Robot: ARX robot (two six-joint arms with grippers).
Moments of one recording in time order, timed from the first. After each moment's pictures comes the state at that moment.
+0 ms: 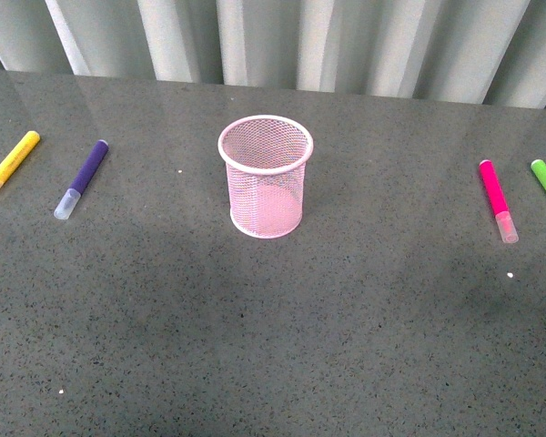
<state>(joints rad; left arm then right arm) 0.00 0.00 0.01 0.00 0.00 0.00 0.00 0.00 0.02 0.00 0.00 0.00</state>
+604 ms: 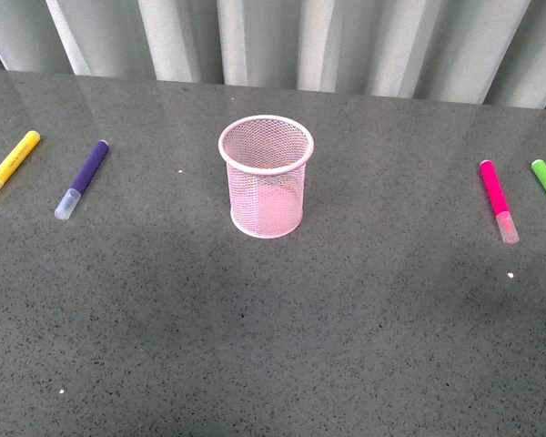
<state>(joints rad) 0.00 0.00 0.01 0.00 0.00 0.00 0.00 0.00 0.02 0.00 0.00 0.00</state>
